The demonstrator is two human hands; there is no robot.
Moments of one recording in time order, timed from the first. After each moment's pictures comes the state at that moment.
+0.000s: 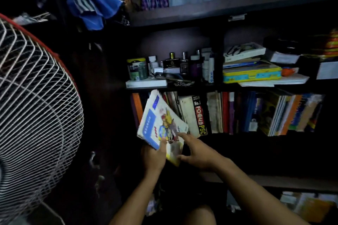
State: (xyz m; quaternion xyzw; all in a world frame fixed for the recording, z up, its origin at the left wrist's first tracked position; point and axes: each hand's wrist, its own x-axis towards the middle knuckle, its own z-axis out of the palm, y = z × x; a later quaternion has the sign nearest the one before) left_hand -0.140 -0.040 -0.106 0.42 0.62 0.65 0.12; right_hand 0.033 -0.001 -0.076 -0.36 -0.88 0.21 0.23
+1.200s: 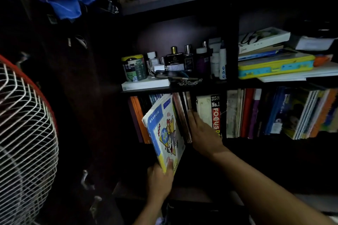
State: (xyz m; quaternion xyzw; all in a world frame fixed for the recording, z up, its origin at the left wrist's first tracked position) left_hand -0.170 -0.009 -0.165 0.48 0.74 0.45 0.14; right_hand -0.008 0.095 -0.081 -0.47 -0.84 -0.04 0.26
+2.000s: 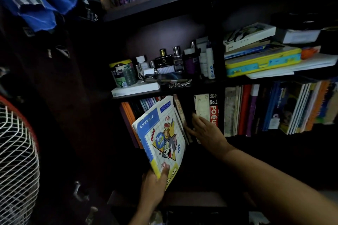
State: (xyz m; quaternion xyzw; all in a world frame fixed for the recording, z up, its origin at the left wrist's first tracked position) left_hand -0.168 -0.020 -0.150 0.51 0.72 0.42 0.23; right_hand 0.035 0.134 -0.106 -0.40 -0.77 -0.50 -0.04
